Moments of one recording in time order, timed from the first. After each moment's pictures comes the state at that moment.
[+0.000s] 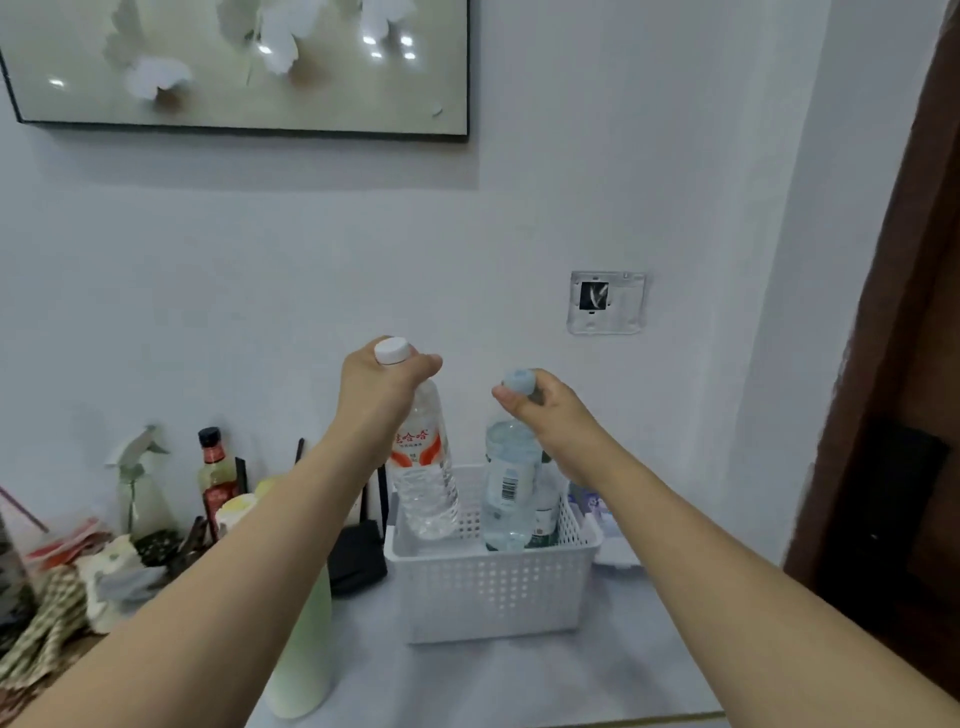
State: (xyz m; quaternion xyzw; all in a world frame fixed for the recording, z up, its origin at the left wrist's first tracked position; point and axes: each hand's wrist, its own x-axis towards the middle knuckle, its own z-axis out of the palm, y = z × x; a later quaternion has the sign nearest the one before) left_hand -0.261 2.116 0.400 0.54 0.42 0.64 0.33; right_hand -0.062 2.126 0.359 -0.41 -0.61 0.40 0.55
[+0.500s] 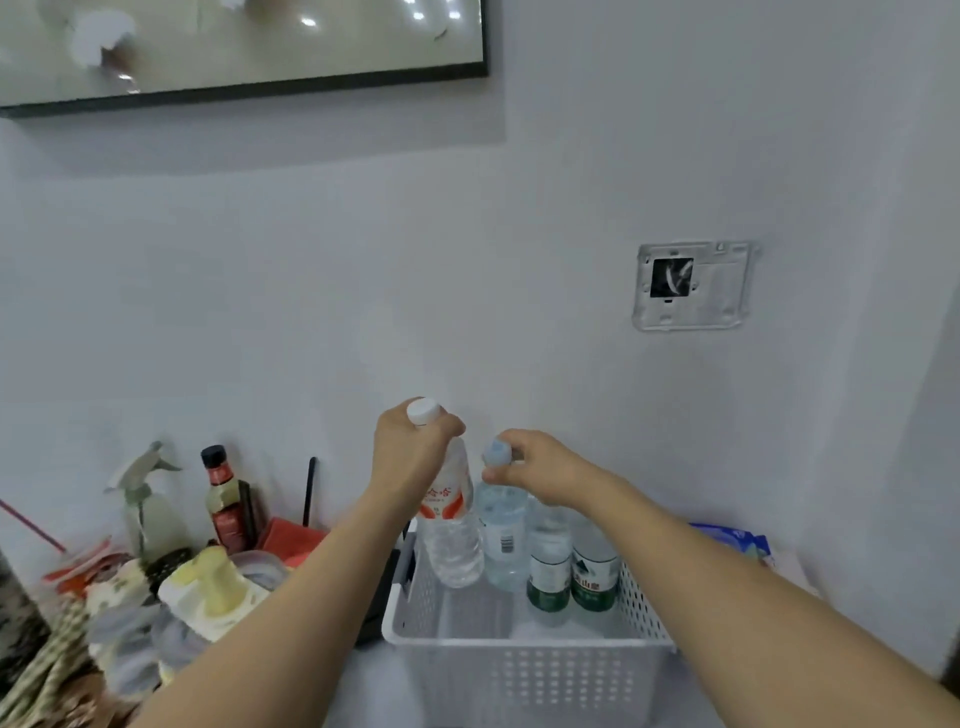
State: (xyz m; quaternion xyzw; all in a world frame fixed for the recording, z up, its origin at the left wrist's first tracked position) left_hand -0.238 2.253 0.319 0.53 0.52 0.60 0.29; right_hand -0.061 2.294 0.287 -0.47 -0.74 0.37 0.31
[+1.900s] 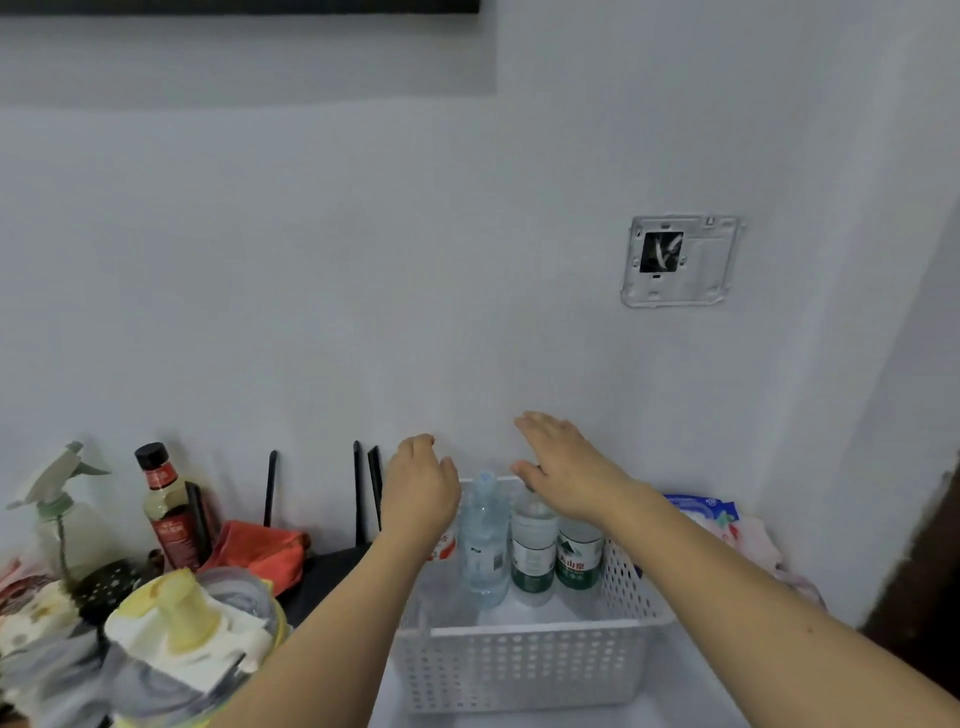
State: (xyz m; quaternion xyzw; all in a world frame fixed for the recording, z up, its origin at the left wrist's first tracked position) left_hand -0.239 2.302 0.226 0.68 0.63 0.36 0.08; right_hand -0.048 2.266 0.279 -0.58 -0.80 0.05 0.16
